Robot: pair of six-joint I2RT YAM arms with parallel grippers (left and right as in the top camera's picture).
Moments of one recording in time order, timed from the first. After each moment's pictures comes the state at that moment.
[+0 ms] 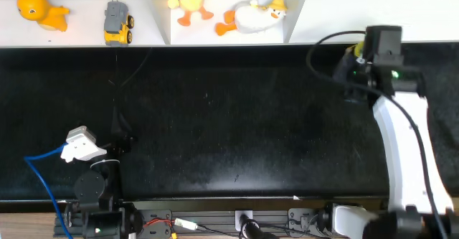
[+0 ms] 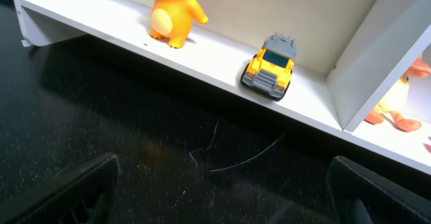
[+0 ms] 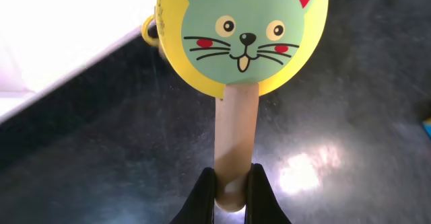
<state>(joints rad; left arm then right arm) 0.10 0.01 0.01 -0.07 -0.17 -0.32 -0.06 1.47 1.23 -0.89 0.02 0.42</state>
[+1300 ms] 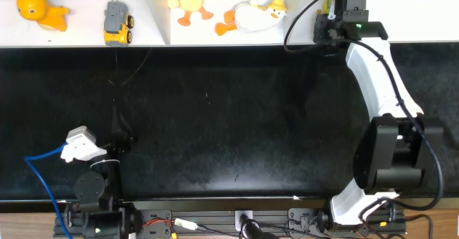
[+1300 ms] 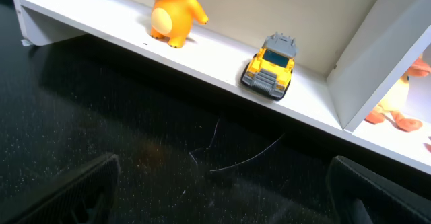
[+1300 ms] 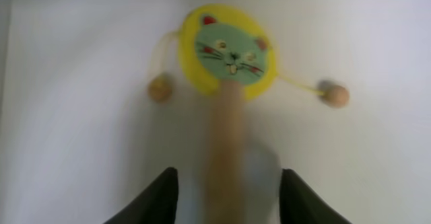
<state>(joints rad) 0.10 0.01 0.01 -0.07 -0.17 -0.32 0.02 1.88 1.48 -0.54 0.09 0.08</state>
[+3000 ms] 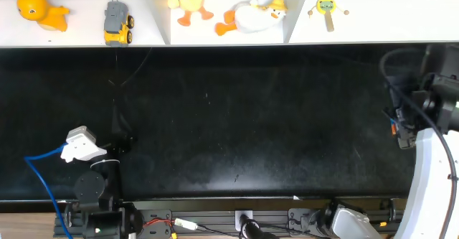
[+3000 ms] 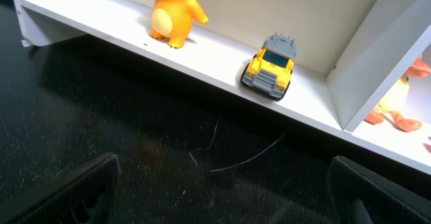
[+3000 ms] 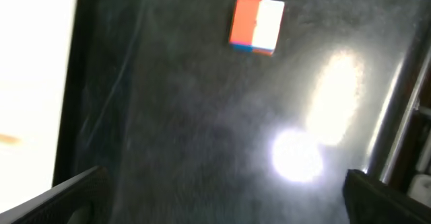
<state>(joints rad) 0.10 0.01 0.01 -0.07 -0.17 -0.32 -0.35 1.26 1.35 -1.29 0.17 1.03</state>
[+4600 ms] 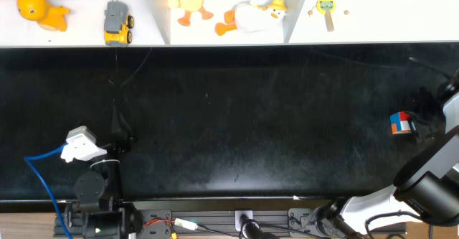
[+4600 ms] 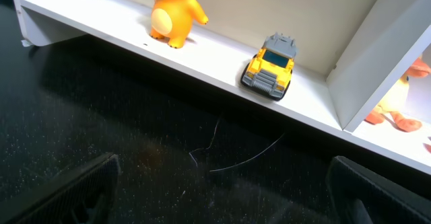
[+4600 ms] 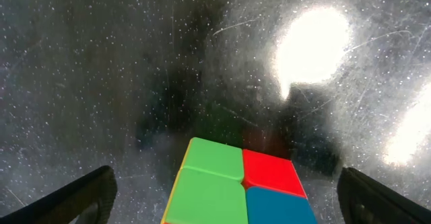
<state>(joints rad) 0.10 0.01 0.01 -0.07 -0.17 -0.32 -0.71 1.83 1.22 -0.82 0.00 0.60</state>
